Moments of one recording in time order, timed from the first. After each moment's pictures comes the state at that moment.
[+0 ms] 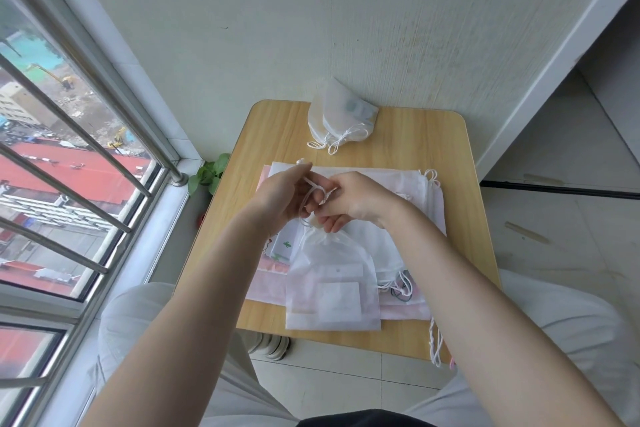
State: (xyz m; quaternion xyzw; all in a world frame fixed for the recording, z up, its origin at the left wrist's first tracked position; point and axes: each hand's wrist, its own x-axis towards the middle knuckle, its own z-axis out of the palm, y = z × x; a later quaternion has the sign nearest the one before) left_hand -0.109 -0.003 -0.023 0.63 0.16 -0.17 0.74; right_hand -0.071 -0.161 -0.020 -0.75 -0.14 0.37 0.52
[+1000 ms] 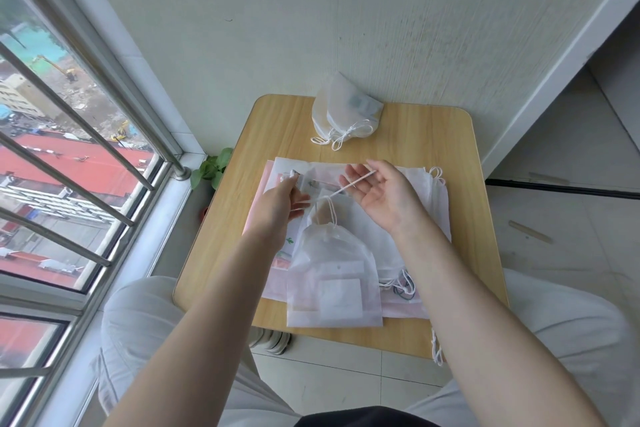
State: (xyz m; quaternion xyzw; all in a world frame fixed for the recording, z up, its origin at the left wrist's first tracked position) left_hand -0.116 0.000 -0.071 0.60 0.32 -0.02 0.73; right_hand -0.061 -0.175 -0.050 -0.31 0.17 0.26 0.90
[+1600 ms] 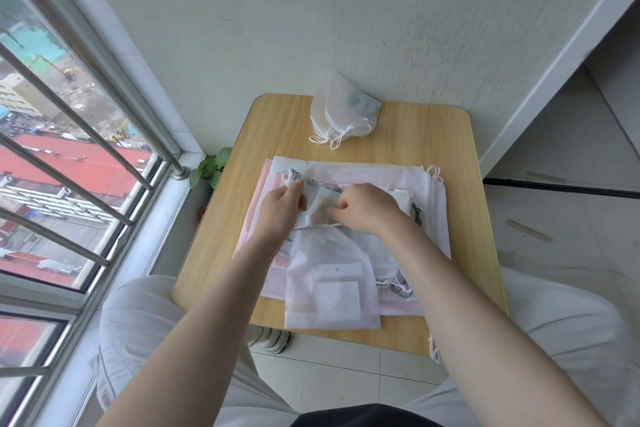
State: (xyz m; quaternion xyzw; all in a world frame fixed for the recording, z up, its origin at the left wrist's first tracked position) left_hand -0.132 -0.012 -0.061 0.77 0.27 -0.01 0.57; right_hand -0.070 -0.166 -0.058 -0.94 -0.21 0.20 0.18
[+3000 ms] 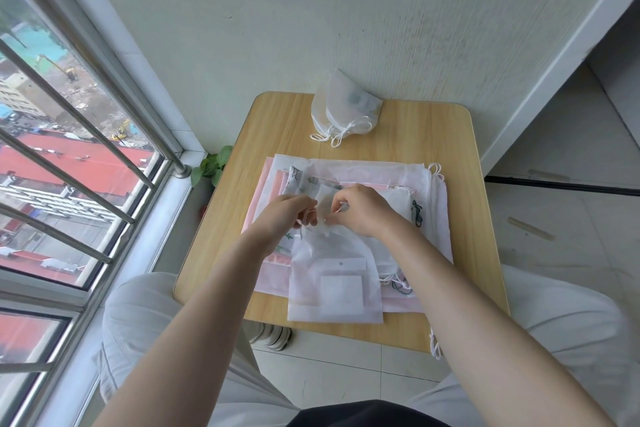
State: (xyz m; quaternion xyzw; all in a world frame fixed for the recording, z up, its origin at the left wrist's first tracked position) left_hand -0.141 -0.003 -0.058 0.76 0.18 -0.15 0.61; right_hand -0.076 -0.167 -0.068 -0.91 -0.21 0.21 0.29
